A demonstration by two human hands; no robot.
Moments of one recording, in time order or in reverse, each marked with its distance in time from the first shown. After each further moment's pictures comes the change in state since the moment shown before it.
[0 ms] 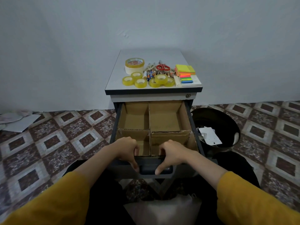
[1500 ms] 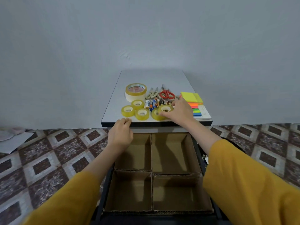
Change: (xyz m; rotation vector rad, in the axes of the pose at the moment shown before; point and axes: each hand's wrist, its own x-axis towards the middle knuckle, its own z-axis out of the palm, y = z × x) left_hand 0.087 -0.058 -0.096 -0.136 0.923 -0.325; right_hand 0.119 0.030 -0.188 0.125 0.807 0.249
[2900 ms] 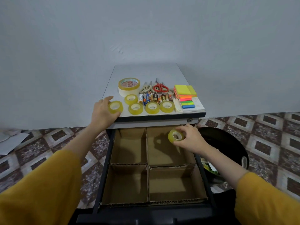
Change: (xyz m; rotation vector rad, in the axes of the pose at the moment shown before) left_hand 0.046 -0.033 -0.021 -0.282 0.038 -0.096; right_hand -0.089 0.075 0.019 0.166 -0.265 0.001
